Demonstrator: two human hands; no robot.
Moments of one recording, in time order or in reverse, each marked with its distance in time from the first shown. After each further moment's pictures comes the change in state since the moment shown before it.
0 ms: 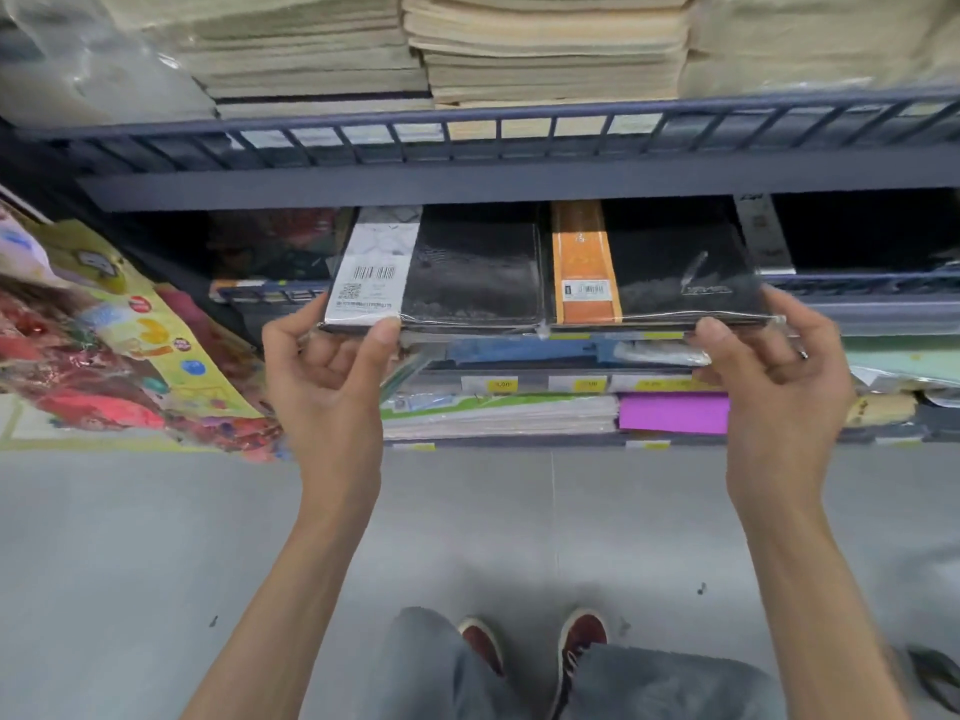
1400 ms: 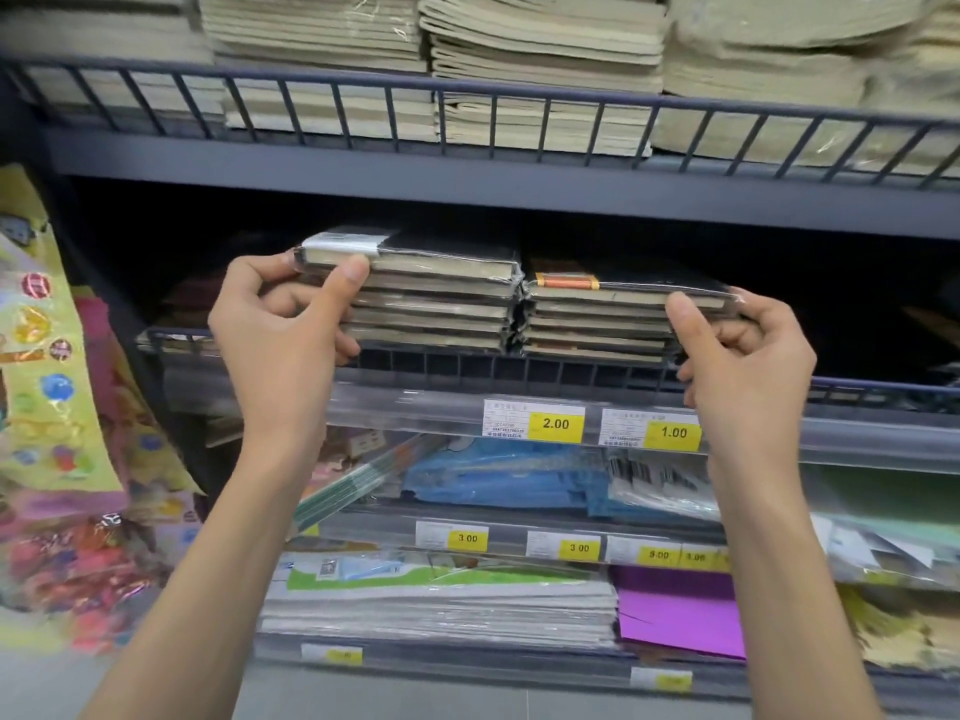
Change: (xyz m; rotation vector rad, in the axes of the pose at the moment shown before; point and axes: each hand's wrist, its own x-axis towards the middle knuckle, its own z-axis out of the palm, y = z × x) left_hand 0.077 -0.082 0.016 -0.056 0.078 0.469; right_hand 0.074 0.066 0.026 -0.062 -0.043 -0.421
